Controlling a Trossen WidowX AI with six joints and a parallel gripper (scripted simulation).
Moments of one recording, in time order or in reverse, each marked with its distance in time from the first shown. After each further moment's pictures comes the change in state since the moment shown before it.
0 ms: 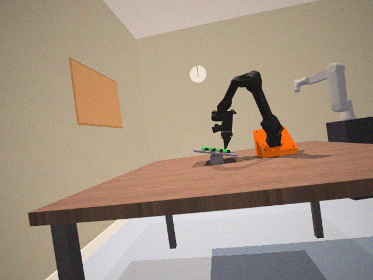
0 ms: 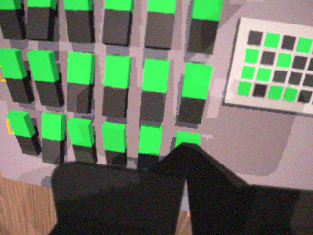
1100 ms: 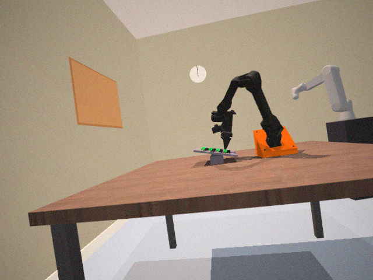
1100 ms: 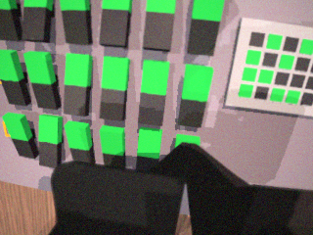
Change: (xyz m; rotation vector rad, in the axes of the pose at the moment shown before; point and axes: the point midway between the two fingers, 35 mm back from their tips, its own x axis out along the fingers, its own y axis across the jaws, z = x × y) arm 0.003 0.000 0.001 -0.001 -0.001 0.000
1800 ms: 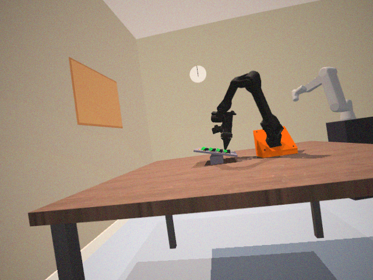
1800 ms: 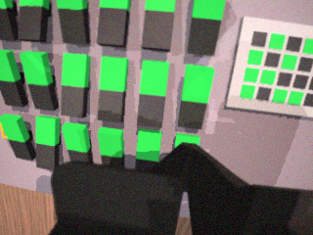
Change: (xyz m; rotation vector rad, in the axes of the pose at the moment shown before) arm 0.003 0.000 0.000 0.000 0.000 0.000
